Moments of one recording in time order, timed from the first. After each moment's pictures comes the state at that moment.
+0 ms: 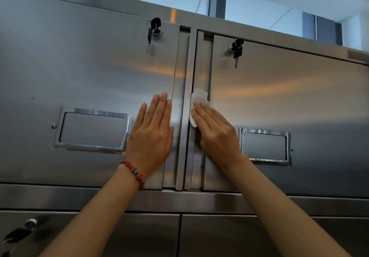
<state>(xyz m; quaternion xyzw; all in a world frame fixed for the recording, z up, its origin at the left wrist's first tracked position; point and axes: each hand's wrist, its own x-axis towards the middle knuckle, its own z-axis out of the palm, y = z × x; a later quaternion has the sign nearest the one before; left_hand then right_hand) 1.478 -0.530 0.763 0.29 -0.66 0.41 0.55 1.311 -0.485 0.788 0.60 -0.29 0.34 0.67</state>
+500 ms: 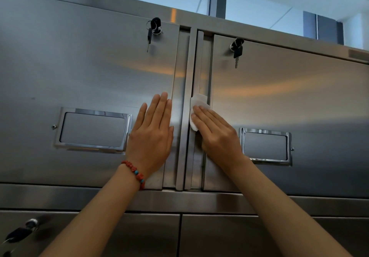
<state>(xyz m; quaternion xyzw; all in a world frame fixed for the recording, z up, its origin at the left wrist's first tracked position) 1.477 -0.531 0.763 0.28 -0.66 0.42 0.56 1.307 -0.484 0.782 0.61 -0.28 0.33 0.66</state>
